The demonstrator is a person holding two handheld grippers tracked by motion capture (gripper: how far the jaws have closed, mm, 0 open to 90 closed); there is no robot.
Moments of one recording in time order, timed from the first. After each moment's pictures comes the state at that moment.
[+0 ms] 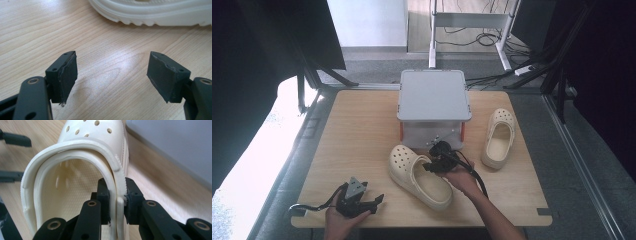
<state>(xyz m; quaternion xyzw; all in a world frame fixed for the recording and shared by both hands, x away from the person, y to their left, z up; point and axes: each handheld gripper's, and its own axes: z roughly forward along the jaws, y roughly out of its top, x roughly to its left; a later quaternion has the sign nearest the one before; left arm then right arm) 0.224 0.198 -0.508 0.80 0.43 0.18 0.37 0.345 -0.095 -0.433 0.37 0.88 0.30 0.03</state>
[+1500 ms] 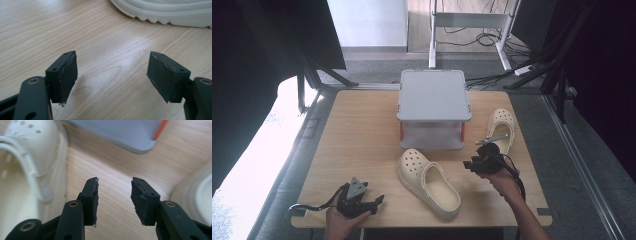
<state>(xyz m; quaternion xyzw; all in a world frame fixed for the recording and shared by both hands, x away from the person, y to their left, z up) 0.225 0.197 -0.512 0.81 0.43 0.18 0.36 0.342 -0.220 -0.433 0.46 0.83 0.31 0.09</state>
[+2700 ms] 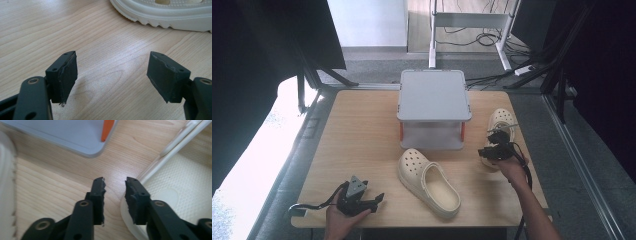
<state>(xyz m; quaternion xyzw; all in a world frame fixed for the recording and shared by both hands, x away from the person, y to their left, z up) 0.229 0.197 -0.509 0.80 0.43 0.17 0.37 0.387 -0.254 -0.440 0.52 0.80 0.26 0.12</state>
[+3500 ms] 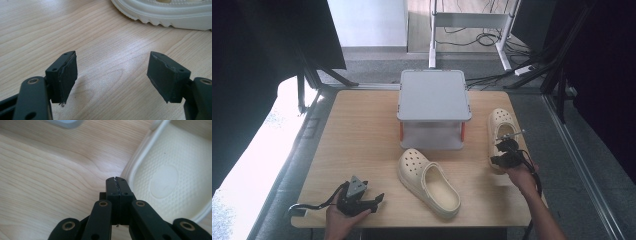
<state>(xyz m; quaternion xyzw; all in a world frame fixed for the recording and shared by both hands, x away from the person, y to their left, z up) 0.229 0.197 -0.510 0.80 0.44 0.17 0.36 0.372 -0.284 -0.454 0.54 0.81 0.22 0.11</state>
